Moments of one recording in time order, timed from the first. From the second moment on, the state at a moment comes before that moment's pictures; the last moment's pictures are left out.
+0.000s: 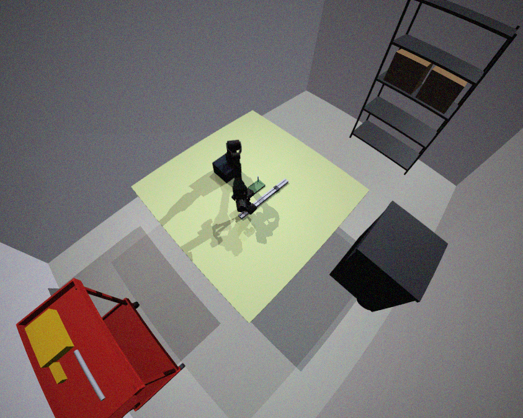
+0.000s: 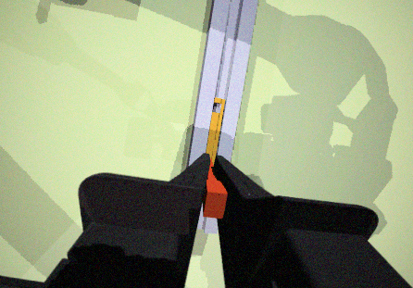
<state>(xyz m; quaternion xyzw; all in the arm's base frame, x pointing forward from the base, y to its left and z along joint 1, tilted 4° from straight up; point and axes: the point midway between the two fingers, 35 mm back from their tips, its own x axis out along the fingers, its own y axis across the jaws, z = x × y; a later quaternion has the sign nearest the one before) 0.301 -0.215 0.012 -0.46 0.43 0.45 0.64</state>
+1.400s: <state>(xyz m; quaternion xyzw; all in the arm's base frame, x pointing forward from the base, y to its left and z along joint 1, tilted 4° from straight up) 0.307 -0.216 0.012 -0.44 0.45 0.47 0.62</state>
